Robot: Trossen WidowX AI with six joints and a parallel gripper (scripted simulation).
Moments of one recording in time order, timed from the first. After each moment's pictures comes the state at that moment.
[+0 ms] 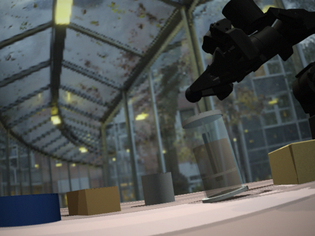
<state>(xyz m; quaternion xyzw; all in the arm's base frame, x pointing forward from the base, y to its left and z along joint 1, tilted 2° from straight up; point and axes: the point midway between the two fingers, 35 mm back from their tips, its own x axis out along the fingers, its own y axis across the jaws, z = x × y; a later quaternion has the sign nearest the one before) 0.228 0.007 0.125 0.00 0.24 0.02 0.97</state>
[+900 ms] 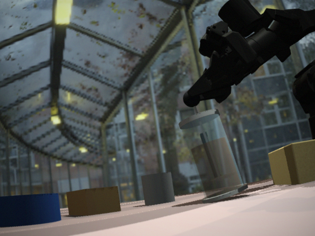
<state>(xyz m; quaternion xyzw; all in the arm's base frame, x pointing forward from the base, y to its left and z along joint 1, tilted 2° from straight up) 0.233 0.007 0.120 0.00 0.25 0.02 0.97</state>
